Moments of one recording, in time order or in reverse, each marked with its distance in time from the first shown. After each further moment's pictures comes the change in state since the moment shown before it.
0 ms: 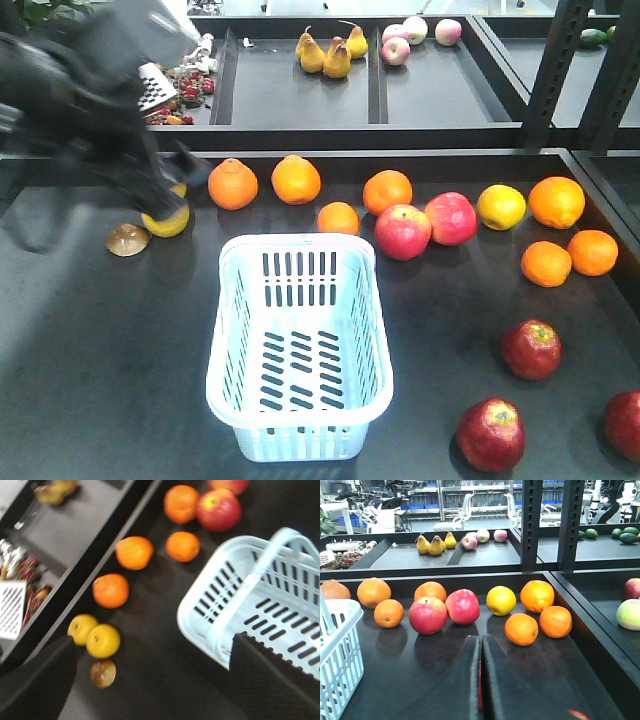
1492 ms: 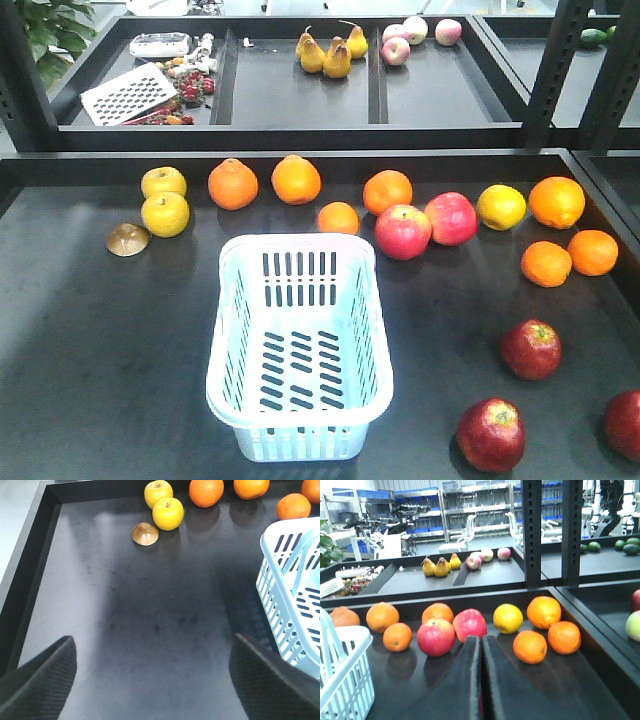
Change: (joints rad) left arm 0.296 -0.687 0.600 0.073 0.118 -0.608; right arm 0.000 0.000 -0.004 0.061 -0.061 0.007
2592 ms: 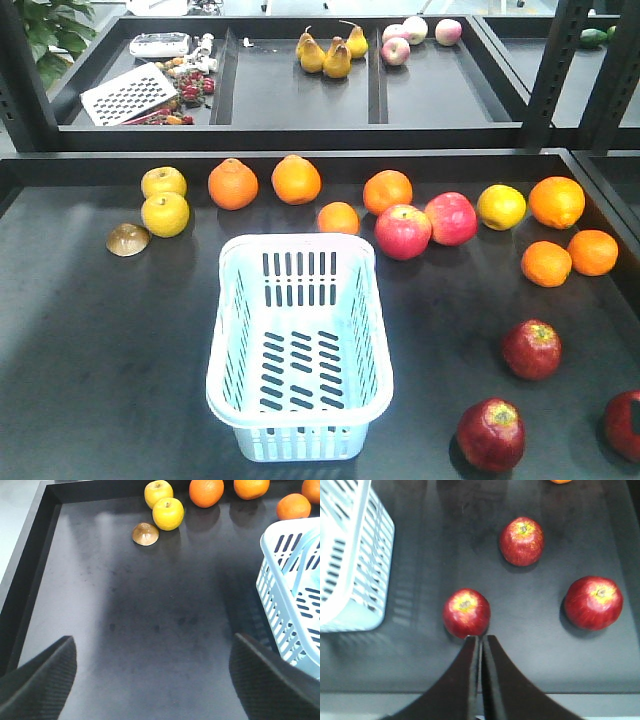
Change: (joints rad) left arm 0.000 0.000 0.000 0.000 0.000 -0.001; right arm 0.000 0.719 -0.670 0.068 0.827 -0.086
